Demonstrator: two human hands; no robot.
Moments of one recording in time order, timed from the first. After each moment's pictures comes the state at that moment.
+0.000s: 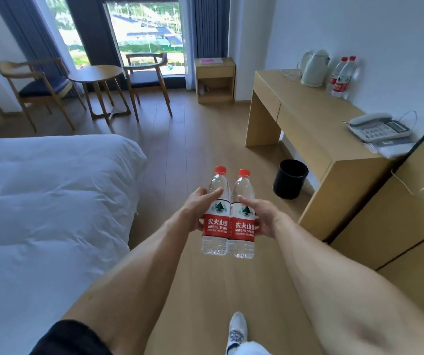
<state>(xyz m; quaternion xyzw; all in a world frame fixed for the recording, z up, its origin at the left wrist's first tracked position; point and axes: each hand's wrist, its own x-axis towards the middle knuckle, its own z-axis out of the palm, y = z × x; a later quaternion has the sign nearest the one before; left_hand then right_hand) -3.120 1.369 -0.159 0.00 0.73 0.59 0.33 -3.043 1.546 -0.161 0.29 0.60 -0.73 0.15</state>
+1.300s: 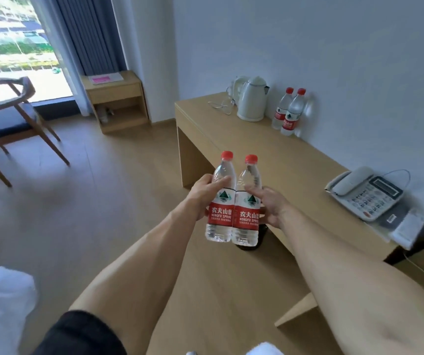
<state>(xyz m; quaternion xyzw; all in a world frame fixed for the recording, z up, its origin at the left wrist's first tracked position) -3.659 1.777 -0.118 0.18 0.67 0.57 0.44 -3.512 1.903 -0.118 0.41 0.57 -0.70 -0.10</state>
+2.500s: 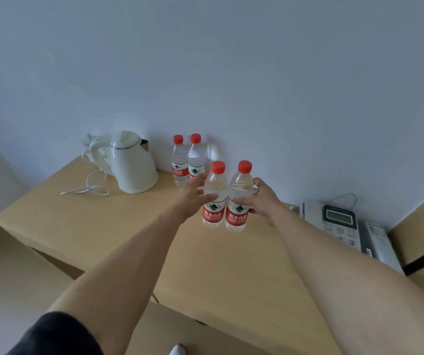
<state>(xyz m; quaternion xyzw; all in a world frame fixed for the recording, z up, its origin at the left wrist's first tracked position) -3.797 2.259 -0.120 0.59 0.58 0.37 0.44 -3.580 2.281 -0.121 0.58 0.53 -0.53 -0.32</state>
